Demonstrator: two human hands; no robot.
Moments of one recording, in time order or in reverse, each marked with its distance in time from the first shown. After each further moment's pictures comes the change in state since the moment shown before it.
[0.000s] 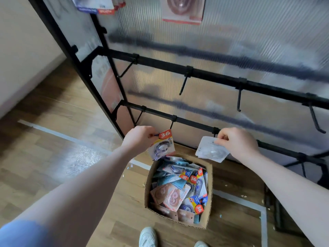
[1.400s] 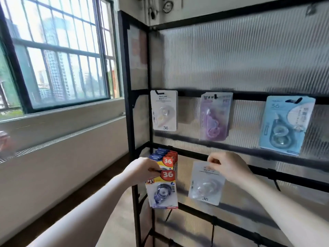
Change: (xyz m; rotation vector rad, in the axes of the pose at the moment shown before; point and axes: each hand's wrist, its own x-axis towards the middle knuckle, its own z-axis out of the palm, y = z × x) left_hand -0.034 0.024 -0.411 0.113 0.329 0.253; right_hand 0.030 -0.251 -0.338 0.031 0.371 -0.460
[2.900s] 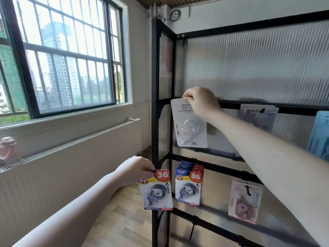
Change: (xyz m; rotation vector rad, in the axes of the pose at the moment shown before) left_hand -0.007 -0.107 -0.071 0.029 0.002 0.018; right_hand 0.181 -0.175 -0.056 0.029 0.406 -0.203
